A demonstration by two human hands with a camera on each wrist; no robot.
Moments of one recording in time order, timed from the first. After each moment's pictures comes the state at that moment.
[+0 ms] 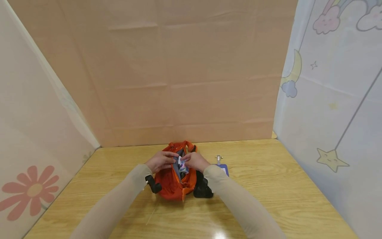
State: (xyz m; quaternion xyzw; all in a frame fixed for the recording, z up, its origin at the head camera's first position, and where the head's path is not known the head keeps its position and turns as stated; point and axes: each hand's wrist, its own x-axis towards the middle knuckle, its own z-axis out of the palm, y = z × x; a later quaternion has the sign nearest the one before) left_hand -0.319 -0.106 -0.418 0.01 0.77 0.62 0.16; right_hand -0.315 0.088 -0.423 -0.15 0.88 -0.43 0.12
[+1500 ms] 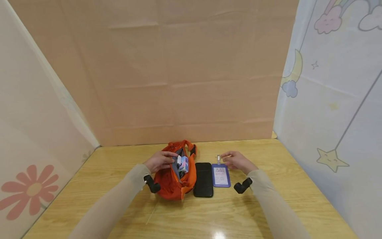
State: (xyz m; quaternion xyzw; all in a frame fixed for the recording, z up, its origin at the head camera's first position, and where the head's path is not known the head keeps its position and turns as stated) left_hand -0.318 -0.113 -0.419 0.02 0.76 0.62 0.16; right_hand -0.306 0.244 -0.432 -0.07 0.83 -0.54 0.15
